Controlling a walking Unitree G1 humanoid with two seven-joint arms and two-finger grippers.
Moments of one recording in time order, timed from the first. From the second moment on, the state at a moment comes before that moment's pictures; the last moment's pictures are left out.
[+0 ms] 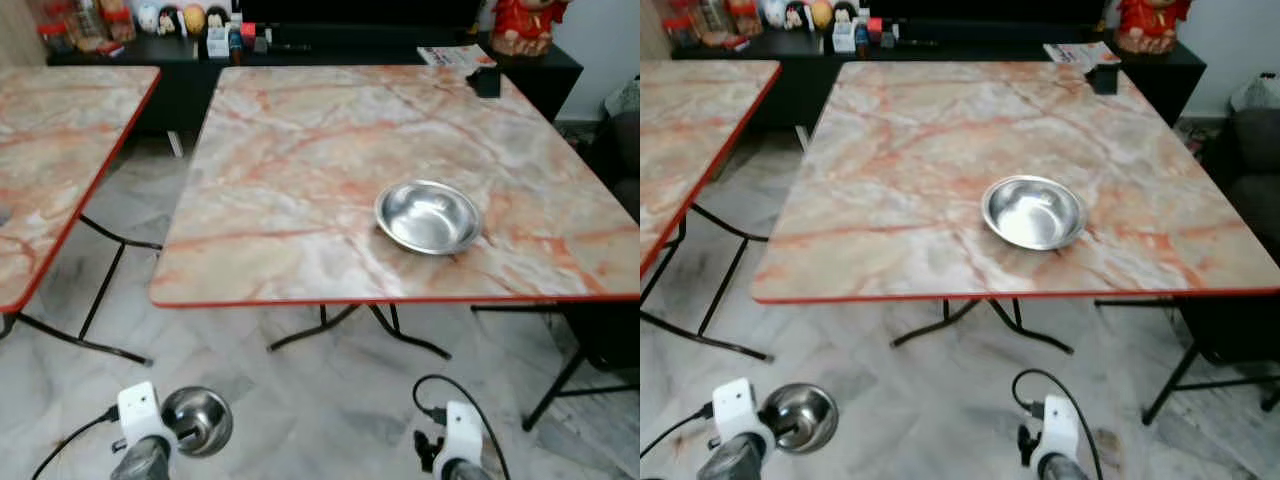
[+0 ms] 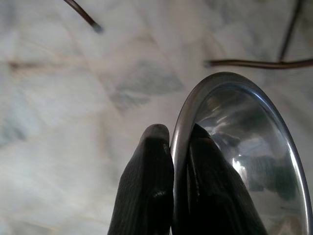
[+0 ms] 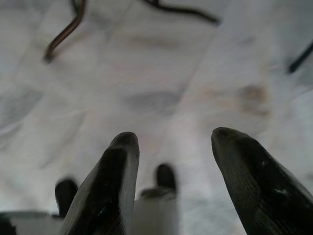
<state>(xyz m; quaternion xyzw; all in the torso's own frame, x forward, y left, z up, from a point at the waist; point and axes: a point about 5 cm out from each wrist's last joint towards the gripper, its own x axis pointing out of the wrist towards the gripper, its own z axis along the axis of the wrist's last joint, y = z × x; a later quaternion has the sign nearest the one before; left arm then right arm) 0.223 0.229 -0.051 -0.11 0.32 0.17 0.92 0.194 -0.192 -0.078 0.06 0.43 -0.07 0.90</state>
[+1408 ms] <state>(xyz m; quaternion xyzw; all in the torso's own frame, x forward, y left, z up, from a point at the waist) 0.226 0.229 -0.046 -0.10 0.29 0.16 0.94 0.198 -0.187 -0.076 0.06 0.43 -0.05 0.90</state>
